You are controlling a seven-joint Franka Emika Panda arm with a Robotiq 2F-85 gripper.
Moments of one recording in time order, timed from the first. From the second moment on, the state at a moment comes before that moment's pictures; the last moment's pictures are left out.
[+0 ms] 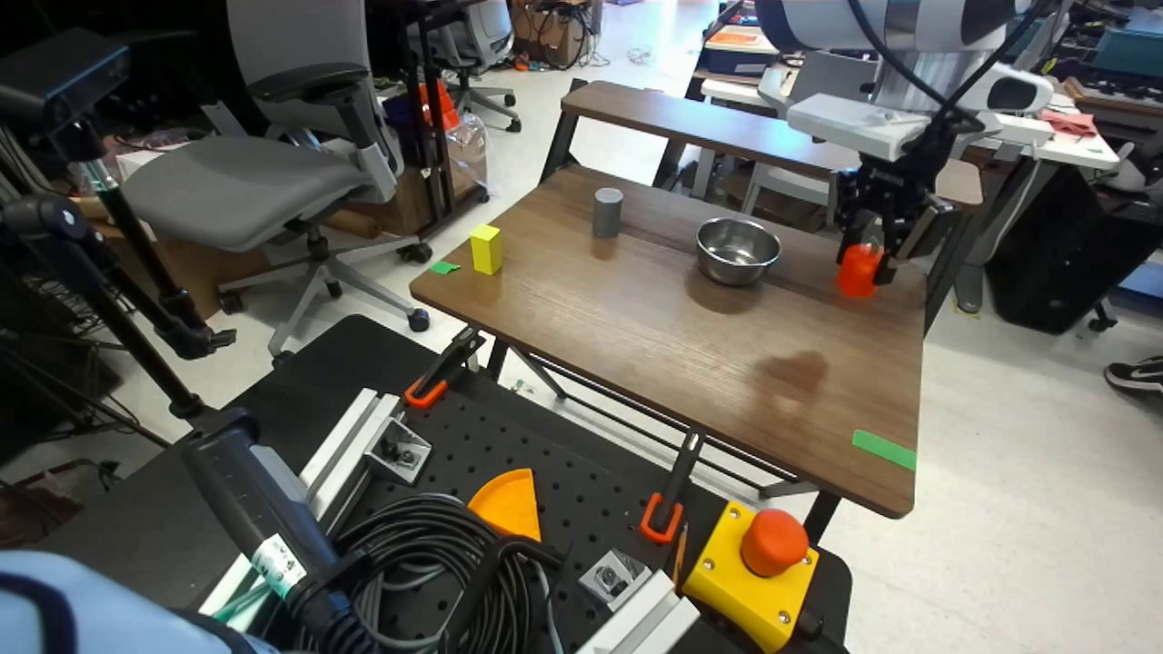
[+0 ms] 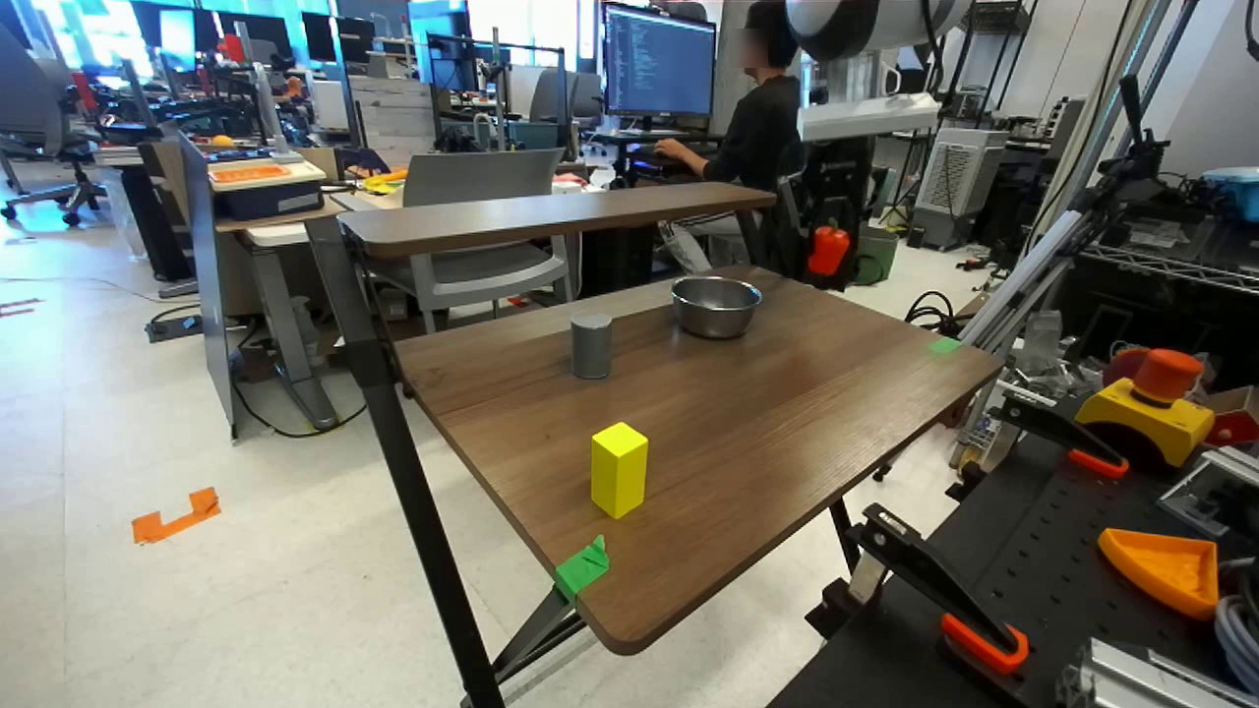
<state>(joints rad) -0.04 0.69 -0.25 -1.65 -0.05 2.26 0.53</state>
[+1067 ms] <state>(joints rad) 0.00 0.74 -0.10 -1.46 0.05 2.04 0.53</state>
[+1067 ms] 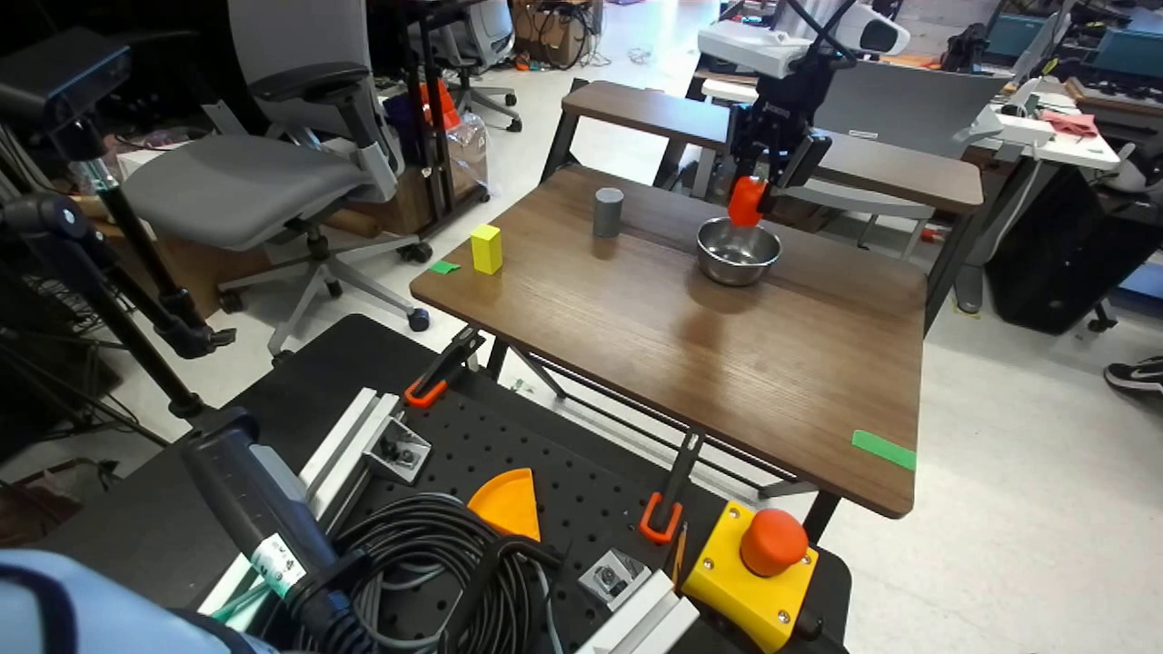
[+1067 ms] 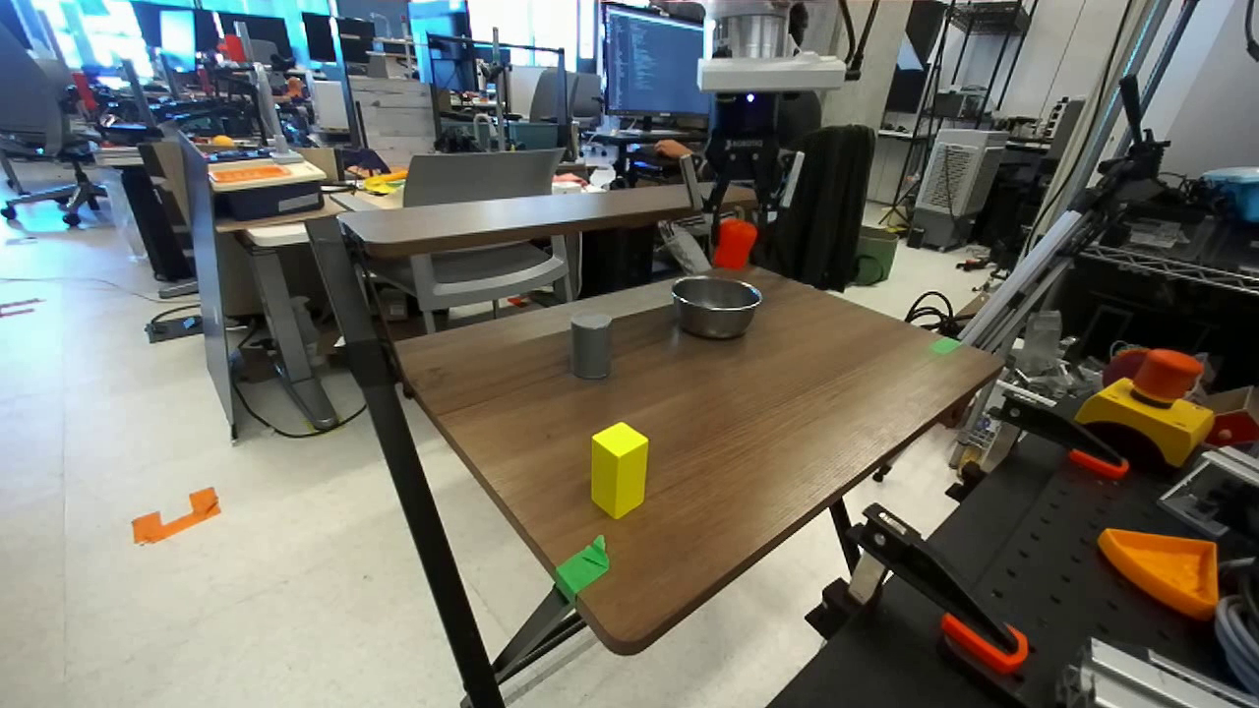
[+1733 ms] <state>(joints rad) 0.00 0.97 -0.11 -1.21 0.05 1.97 0.60</state>
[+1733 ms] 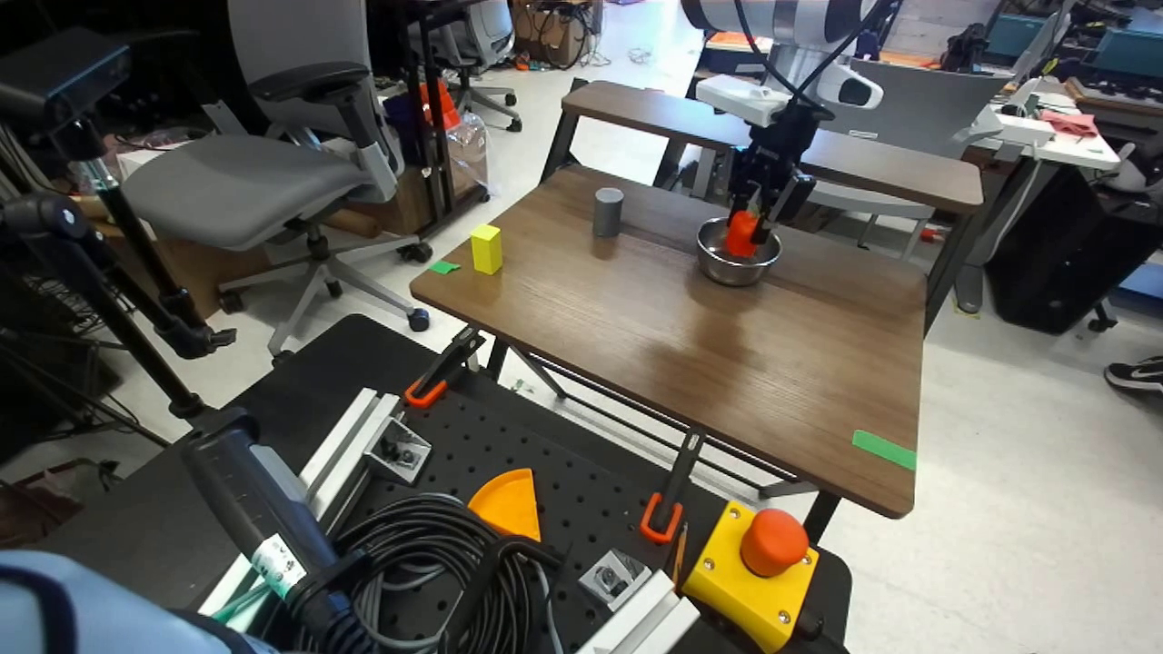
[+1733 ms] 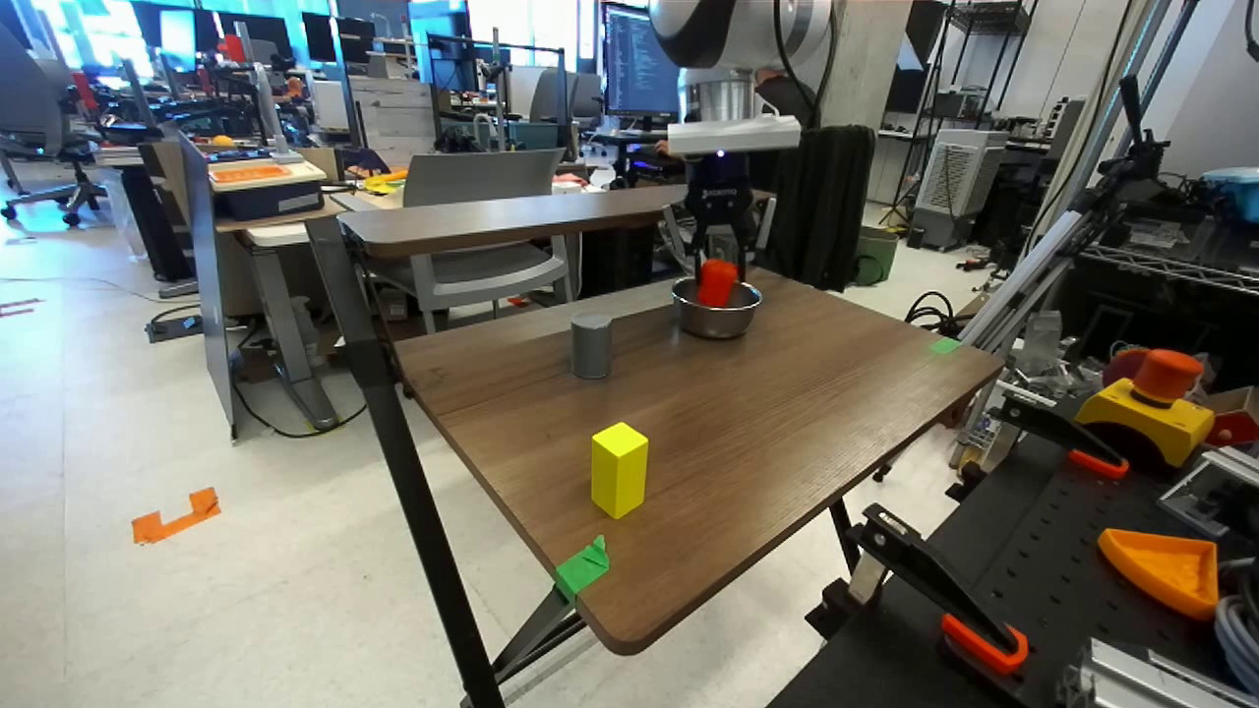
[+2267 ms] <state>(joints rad) 0.01 1.04 -0.12 -1.13 0.05 1.91 0.61</state>
